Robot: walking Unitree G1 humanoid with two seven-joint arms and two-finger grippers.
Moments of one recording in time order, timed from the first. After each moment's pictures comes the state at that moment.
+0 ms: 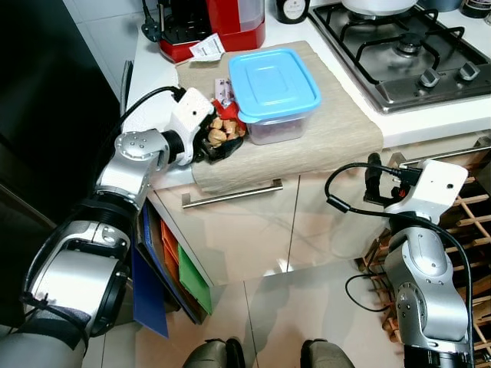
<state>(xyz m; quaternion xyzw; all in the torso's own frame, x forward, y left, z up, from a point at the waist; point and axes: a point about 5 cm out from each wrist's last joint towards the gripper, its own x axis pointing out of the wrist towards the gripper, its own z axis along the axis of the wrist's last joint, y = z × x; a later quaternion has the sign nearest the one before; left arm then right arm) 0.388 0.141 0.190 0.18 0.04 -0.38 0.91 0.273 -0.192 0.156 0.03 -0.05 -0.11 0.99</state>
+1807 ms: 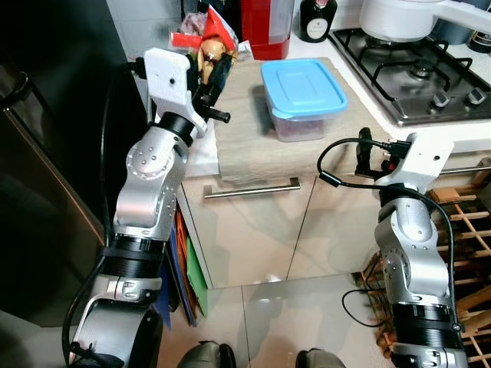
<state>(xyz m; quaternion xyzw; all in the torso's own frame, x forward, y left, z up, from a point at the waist) 0.349 0.117 0.254 0.00 -0.21 -0.17 0.96 0.312 -0.185 0.167 0.04 -0.09 -0.08 0.99</state>
